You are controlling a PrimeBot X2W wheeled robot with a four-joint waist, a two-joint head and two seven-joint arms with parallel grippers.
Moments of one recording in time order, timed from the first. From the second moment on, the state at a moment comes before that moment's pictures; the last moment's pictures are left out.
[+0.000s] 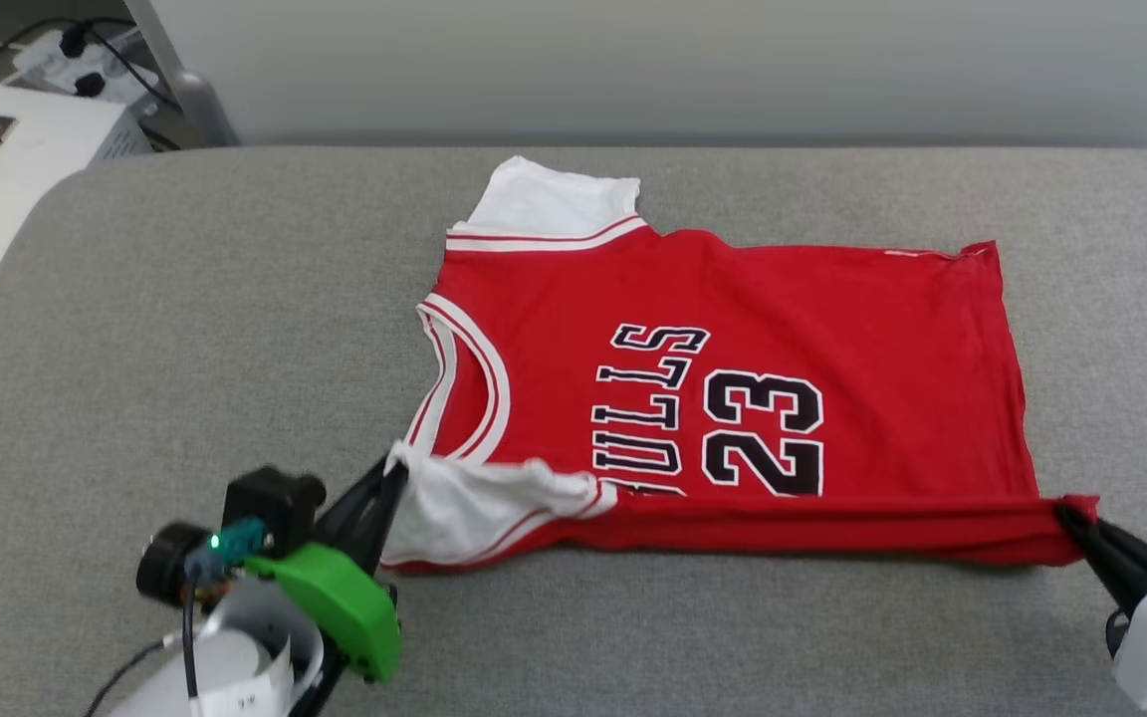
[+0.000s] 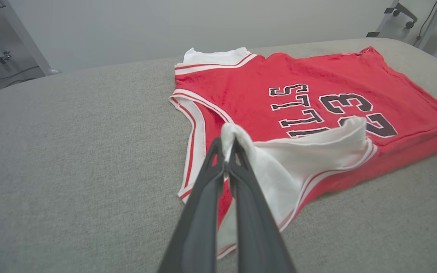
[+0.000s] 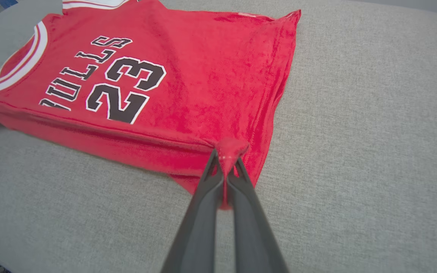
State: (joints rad) left arm -0.24 0.60 -0.70 0.04 -0.71 0.13 -0.12; right arm 0.03 -0.63 0.20 0.02 0.70 0.13 0.20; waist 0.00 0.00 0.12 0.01
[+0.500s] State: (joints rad) left arm -0.63 0.47 -0.70 0.45 -0.68 -0.04 -0.12; right arm -0.26 -0.60 0.22 0.14 0.70 0.13 0.30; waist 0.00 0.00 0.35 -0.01
